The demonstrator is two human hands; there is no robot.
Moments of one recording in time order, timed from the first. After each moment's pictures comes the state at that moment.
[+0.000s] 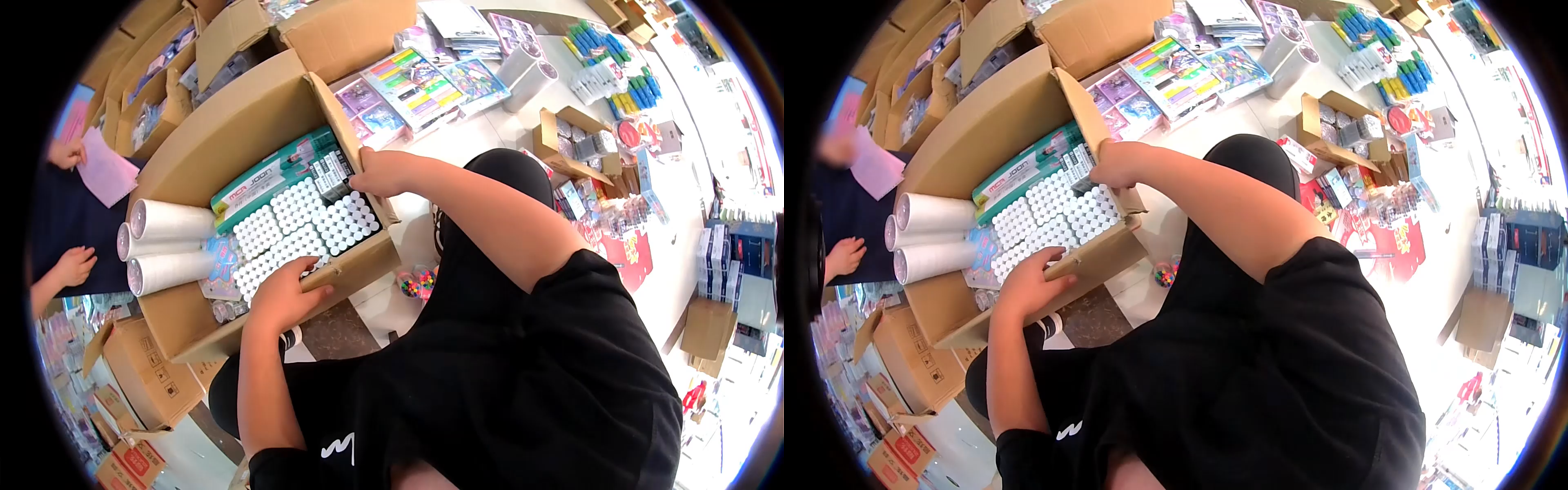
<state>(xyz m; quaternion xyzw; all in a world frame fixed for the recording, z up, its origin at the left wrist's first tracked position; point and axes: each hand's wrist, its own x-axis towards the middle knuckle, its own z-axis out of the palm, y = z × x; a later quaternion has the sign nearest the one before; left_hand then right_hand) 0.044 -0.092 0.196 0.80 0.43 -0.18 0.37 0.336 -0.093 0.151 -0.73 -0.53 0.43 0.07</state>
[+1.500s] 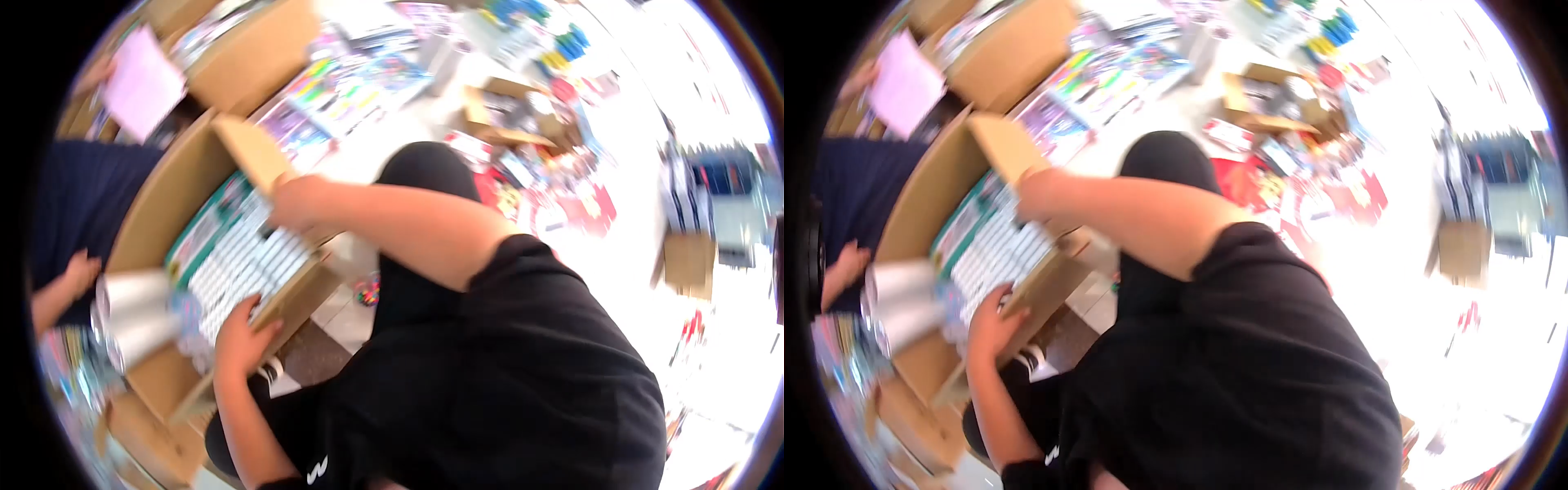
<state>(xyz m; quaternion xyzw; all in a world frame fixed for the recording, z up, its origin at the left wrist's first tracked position) 0.042 -0.092 0.171 0.83 0.41 -0.12 0.36 0.329 -0.104 0.155 -0.76 -0.54 0.36 0.04</state>
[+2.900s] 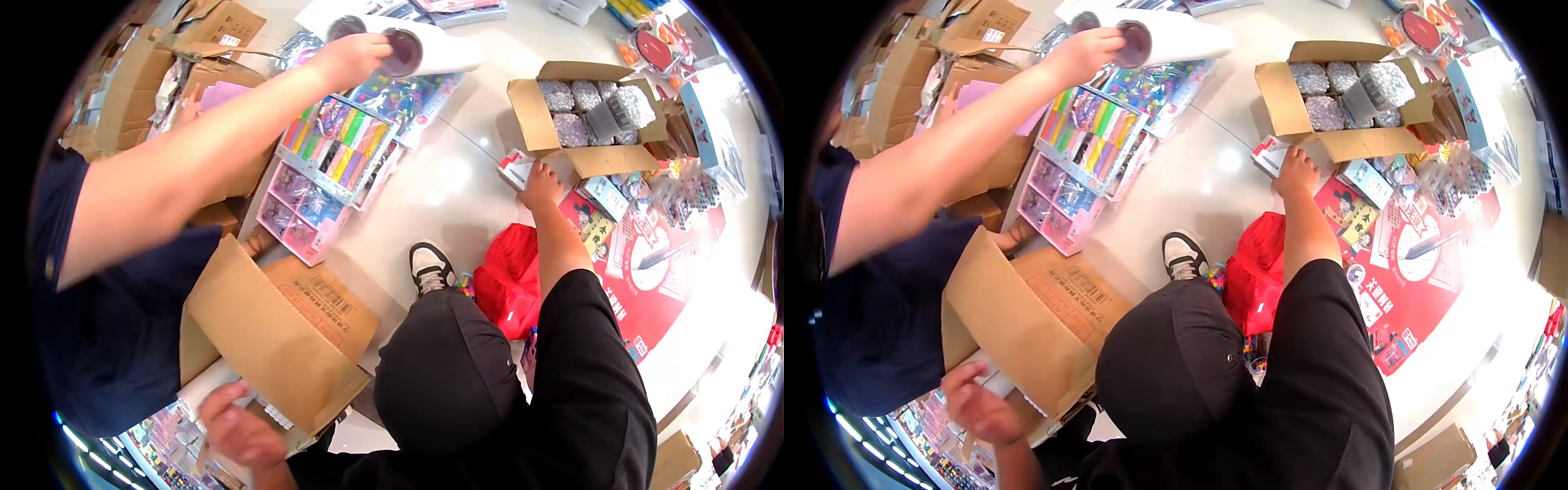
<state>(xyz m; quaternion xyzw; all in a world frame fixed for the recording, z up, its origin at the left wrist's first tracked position) 0.303 -0.068 0.211 0.91 0.13 0.30 0.24 0.754 -0.339 -0.205 -0.97 -0.11 0.22 -0.04</state>
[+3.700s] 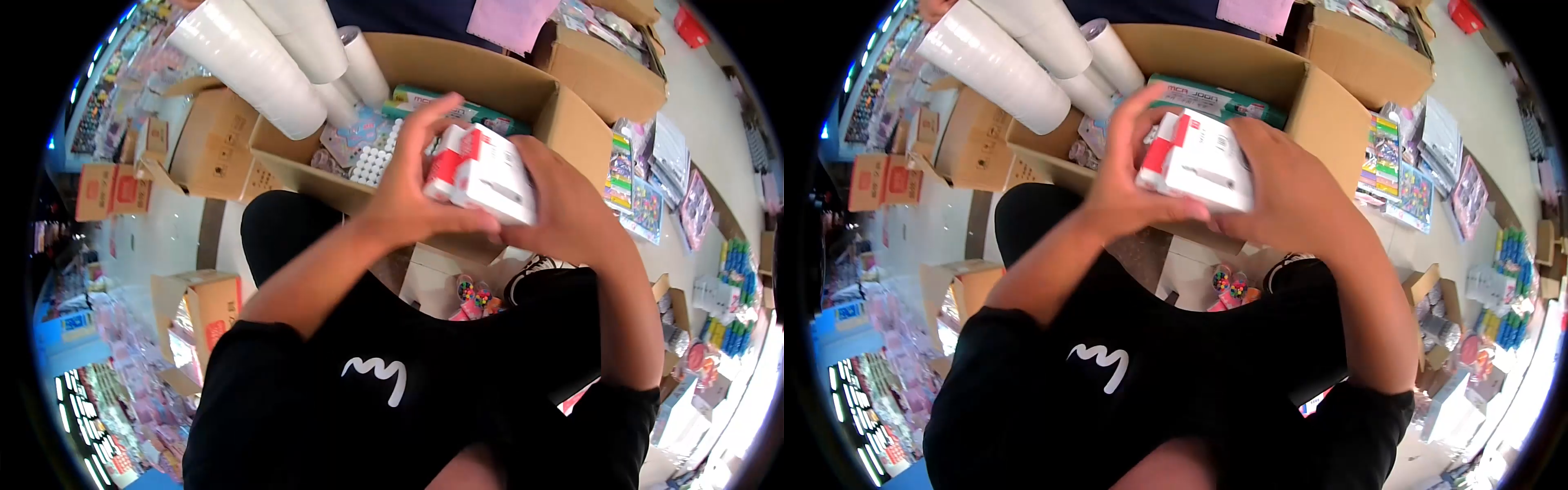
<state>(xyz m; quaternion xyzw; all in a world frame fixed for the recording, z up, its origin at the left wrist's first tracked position) 0.097 -0.130 0.251 0.65 0.28 0.49 0.51 0.329 -0.134 0.305 -0.46 -0.82 0.28 0.19</state>
